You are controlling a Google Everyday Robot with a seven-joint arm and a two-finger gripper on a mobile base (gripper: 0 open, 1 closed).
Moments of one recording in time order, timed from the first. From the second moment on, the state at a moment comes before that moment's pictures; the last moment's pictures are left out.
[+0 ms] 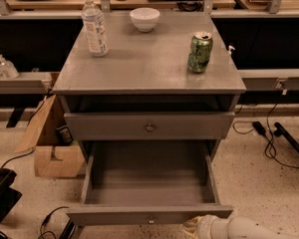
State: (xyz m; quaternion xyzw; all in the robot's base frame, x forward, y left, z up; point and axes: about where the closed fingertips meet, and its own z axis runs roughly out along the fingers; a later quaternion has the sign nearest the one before) arm 0.400 -0.156 0.345 -0.50 0.80 0.14 0.30
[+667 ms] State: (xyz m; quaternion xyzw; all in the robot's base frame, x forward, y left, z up) arm 0.358 -0.136 0.342 -0.49 0.80 0.16 0.30
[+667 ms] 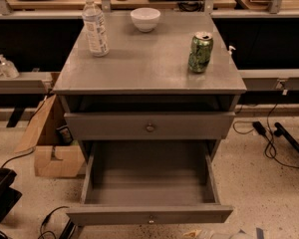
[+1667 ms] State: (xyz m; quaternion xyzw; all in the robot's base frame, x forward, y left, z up) arm 0.412 -0.143 0.331 -0.52 0.75 0.15 0.37
